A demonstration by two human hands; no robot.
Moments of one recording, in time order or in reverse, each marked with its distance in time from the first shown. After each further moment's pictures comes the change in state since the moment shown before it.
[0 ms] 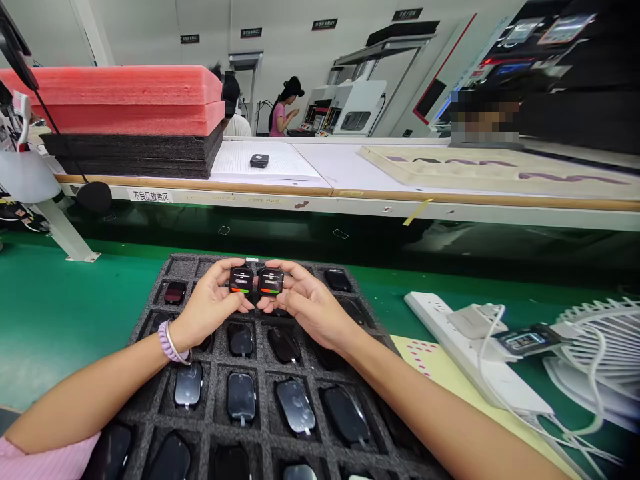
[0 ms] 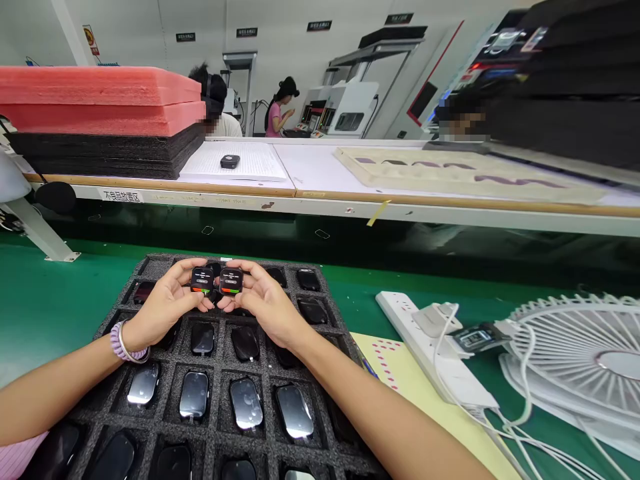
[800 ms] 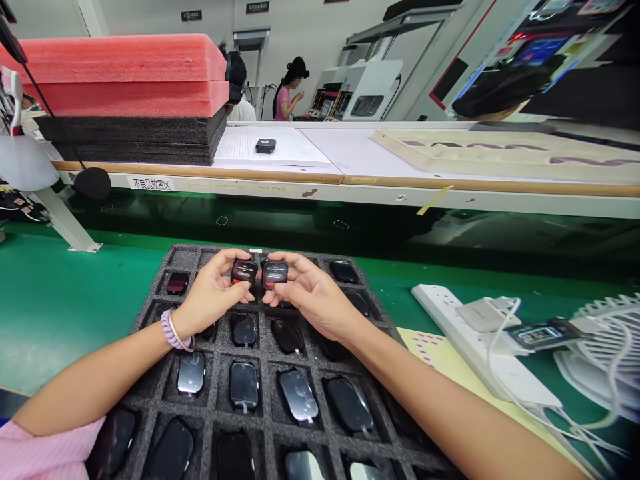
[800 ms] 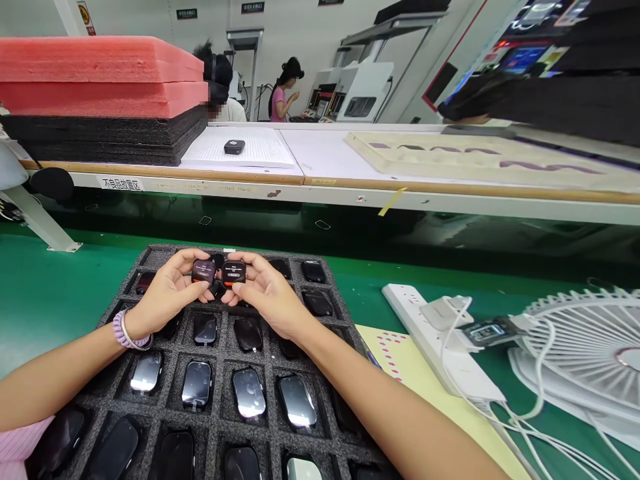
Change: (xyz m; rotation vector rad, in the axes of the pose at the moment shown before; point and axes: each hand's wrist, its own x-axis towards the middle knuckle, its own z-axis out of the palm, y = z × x) left_hand 0.003 -0.003 -0.003 0.074 -0.019 0.058; right_hand 0.002 0.006 -0.003 -0.029 -0.055 -0.045
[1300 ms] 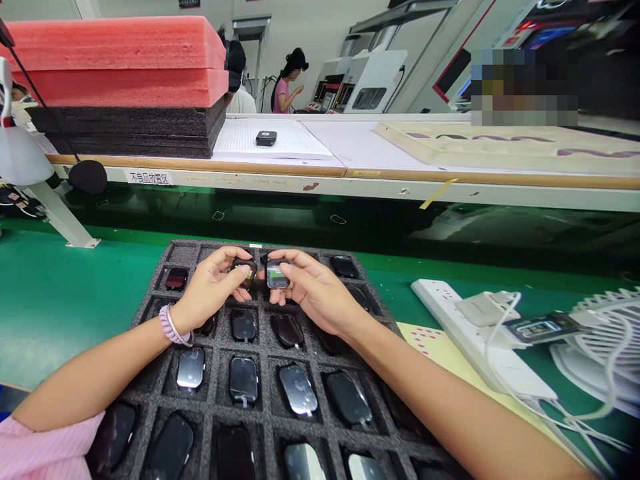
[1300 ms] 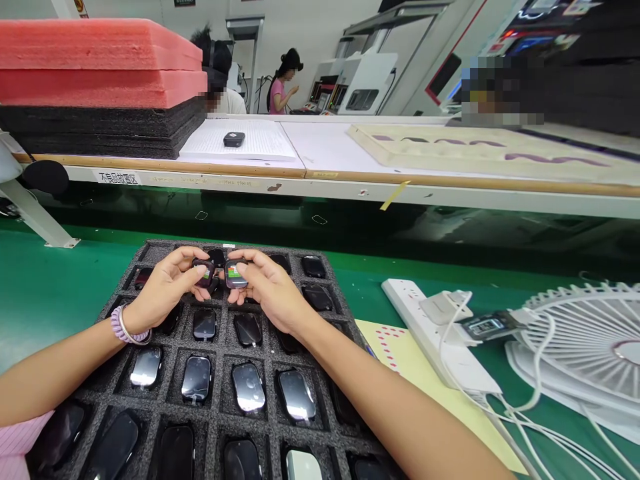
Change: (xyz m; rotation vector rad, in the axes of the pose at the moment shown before) left_hand 0.000 0.001 0.000 0.034 0.030 -0.048; right_hand 0.002 0.001 -0.002 0.034 0.073 0.107
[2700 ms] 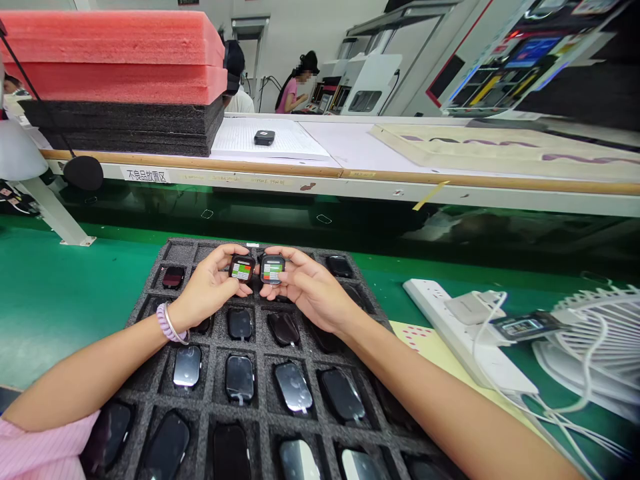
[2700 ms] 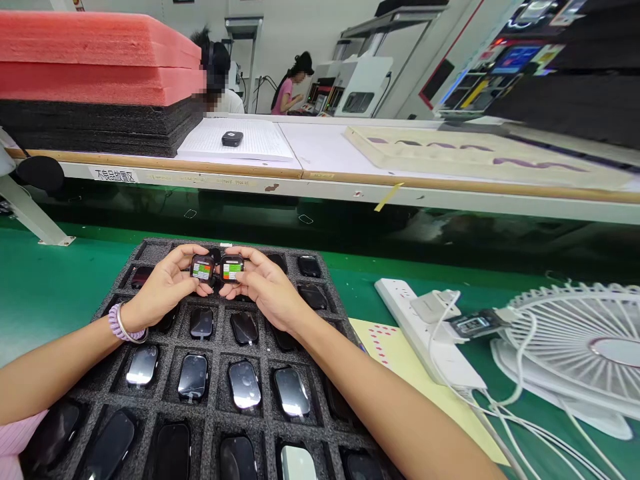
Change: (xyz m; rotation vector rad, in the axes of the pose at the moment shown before) left_hand 0.001 -0.002 -0.001 -0.068 -0.064 0.011; right_hand -0.002 -0.005 0.003 0.056 -0.013 -0.002
